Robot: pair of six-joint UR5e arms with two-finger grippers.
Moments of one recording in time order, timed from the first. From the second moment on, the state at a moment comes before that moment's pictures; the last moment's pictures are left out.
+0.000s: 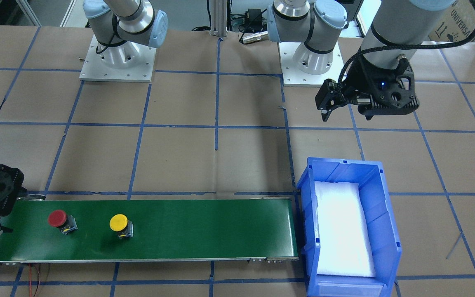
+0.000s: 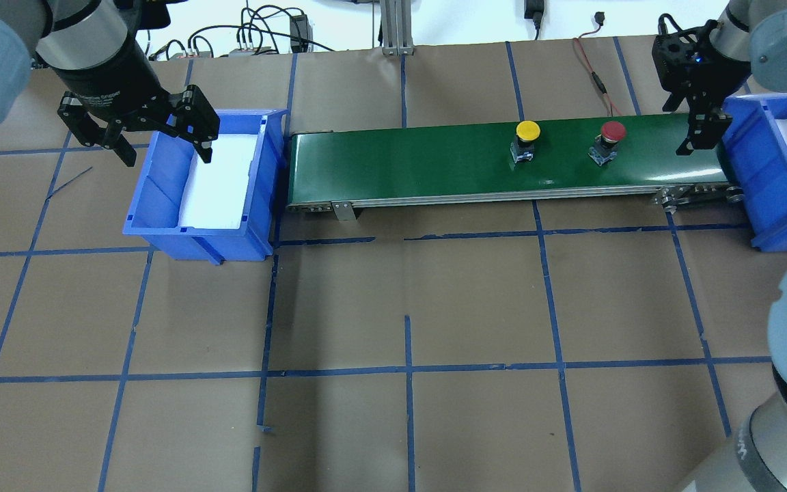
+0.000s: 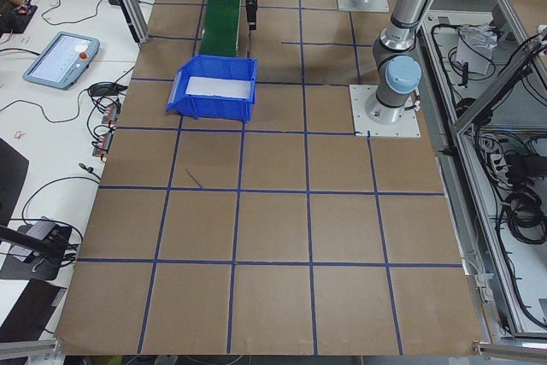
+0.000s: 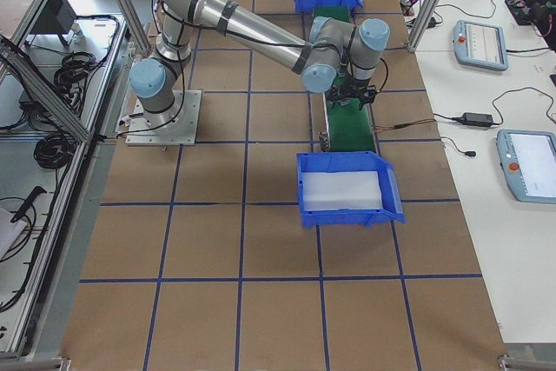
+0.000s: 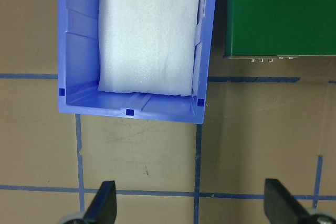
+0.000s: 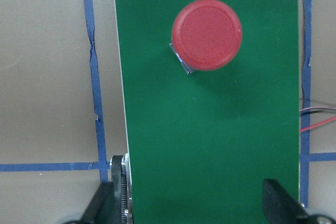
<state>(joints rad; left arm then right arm) -1.53 -1.62 -1.51 -1.60 1.61 0.01 1.26 -1.12 1.46 -1.88 -1.56 -1.84</state>
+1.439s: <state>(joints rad) -1.53 -1.62 -1.52 -1.59 1.61 0.01 1.30 -1.06 1.49 -2.07 -1.54 -2.23</state>
